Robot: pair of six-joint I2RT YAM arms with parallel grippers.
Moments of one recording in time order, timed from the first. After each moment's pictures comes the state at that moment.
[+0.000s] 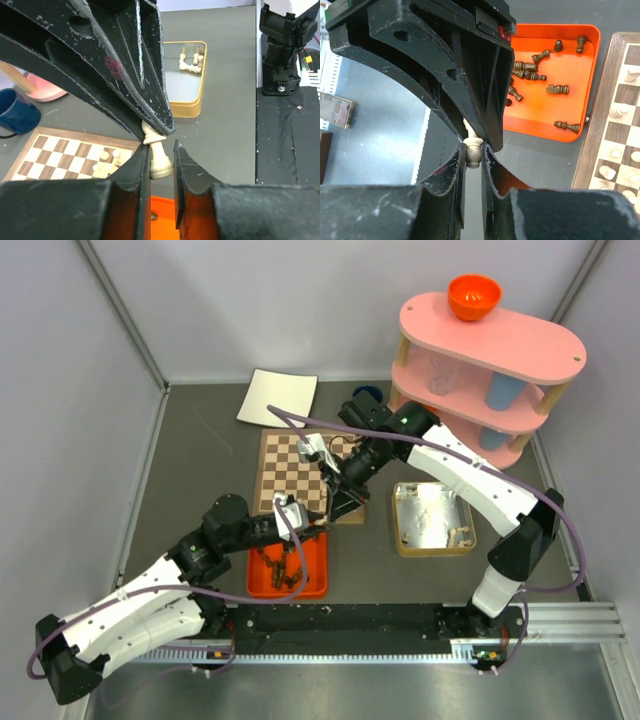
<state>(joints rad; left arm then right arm) -0.85 0.72 0.59 0.02 0.46 0.26 0.83 1.70 1.81 -1.25 -0.89 -0.62</state>
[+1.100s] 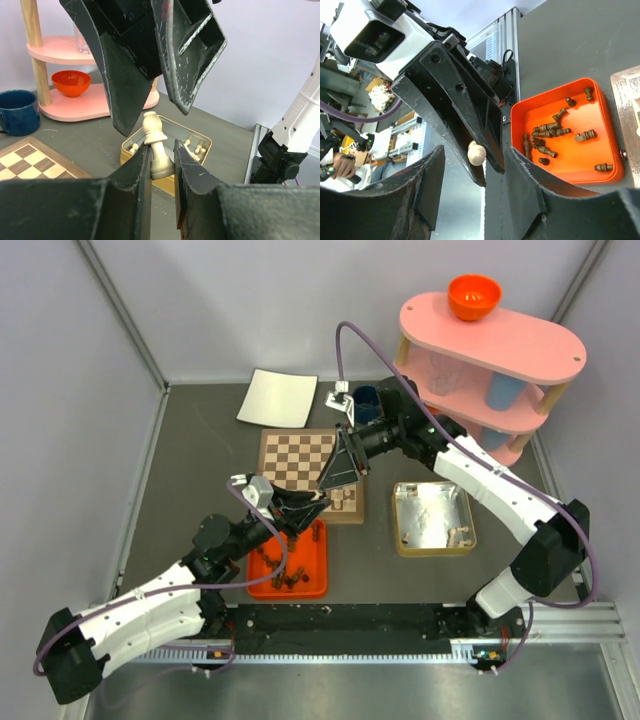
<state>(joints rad) -0.85 0.72 0.37 0.64 0.18 -0.27 0.66 1.55 1.48 -0.47 -1.12 0.27</state>
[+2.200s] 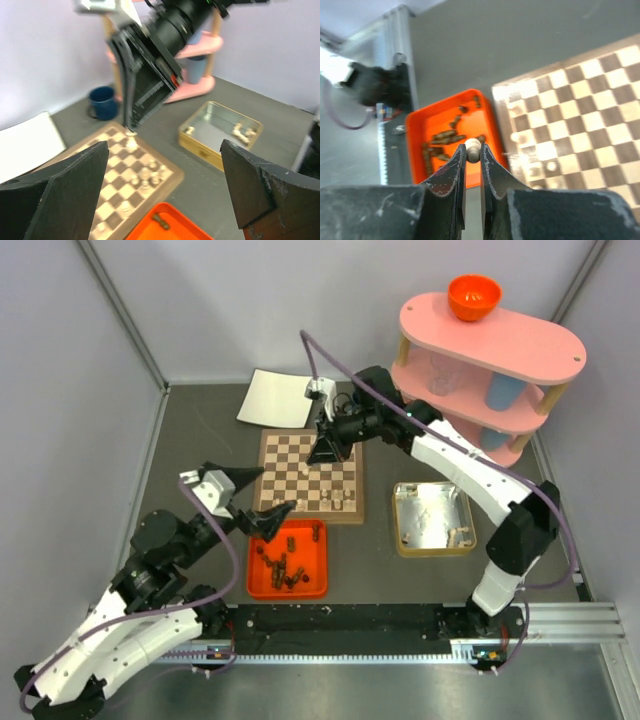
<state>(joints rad) -0.81 0.47 0.71 -0.10 0.10 -0.04 0.69 1.68 1.68 -0.60 -0.78 -0.05</state>
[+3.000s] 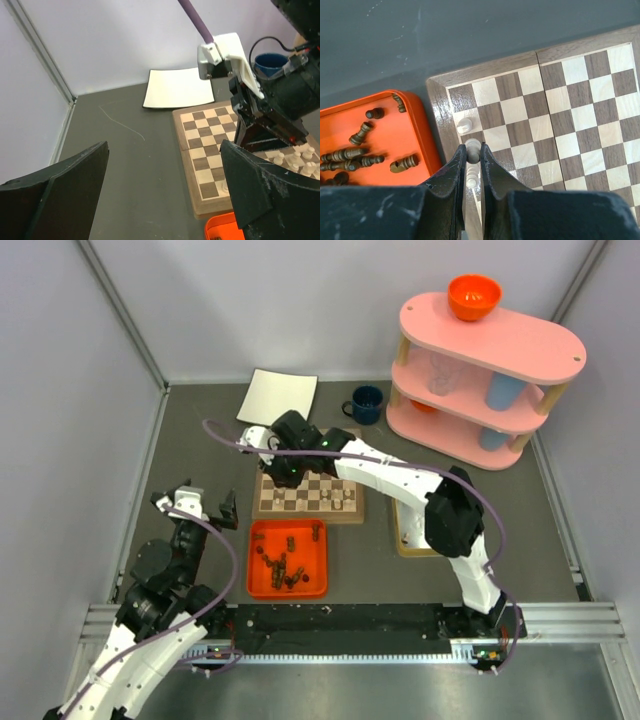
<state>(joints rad) -0.59 0.17 0.53 -0.25 -0.43 0.17 0.96 2.09 1.92 -0.63 -0.23 -0.30</state>
